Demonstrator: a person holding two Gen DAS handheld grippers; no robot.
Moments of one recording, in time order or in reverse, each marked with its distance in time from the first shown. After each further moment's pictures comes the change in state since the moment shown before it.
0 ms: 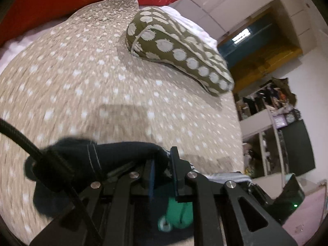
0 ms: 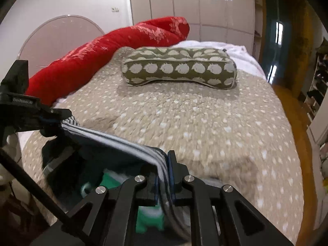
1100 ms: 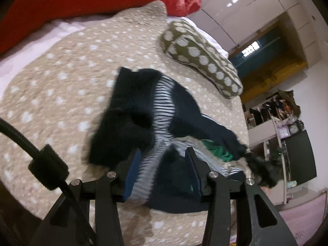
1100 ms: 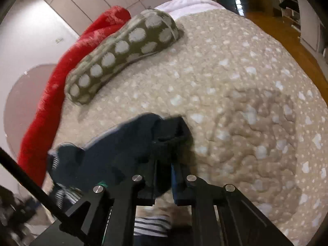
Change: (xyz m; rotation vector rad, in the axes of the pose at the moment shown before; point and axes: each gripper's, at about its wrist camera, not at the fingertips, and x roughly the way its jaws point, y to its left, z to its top) left arm -0.083 0.068 -0.077 -0.080 -0.088 0.043; right arm 0.031 -0.142 -0.026 0.576 0.026 0.123
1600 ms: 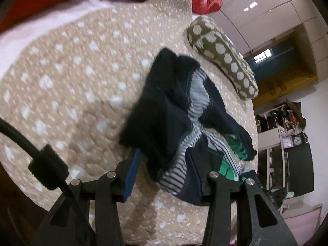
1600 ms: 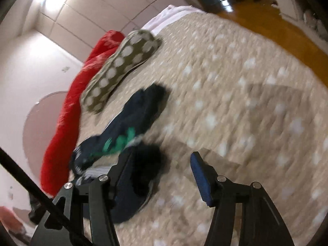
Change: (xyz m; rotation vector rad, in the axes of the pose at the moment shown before) left arm 0.016 0.044 -0.020 -0.107 0.057 0.010; right arm -0.064 -0.046 -0.096 0.102 -0.043 0.096
